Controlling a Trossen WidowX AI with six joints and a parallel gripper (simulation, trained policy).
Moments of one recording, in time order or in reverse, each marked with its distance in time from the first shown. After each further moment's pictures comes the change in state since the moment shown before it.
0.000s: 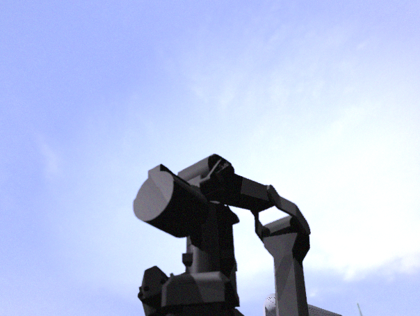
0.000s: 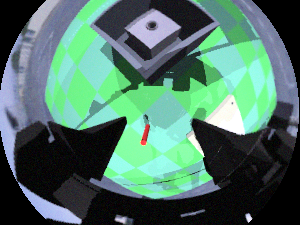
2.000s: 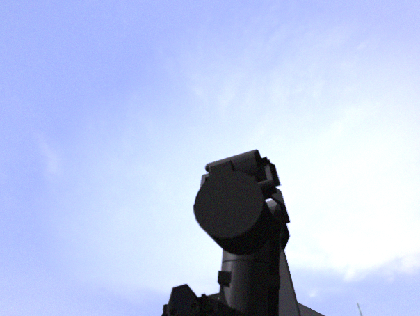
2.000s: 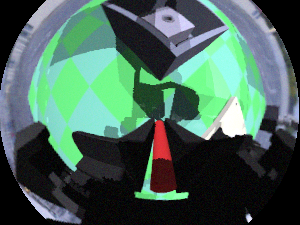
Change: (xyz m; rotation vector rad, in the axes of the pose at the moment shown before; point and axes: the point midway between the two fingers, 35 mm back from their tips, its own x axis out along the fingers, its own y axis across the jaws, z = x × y) arm 0.039 0.036 -0.030 -0.049 -0.141 -0.119
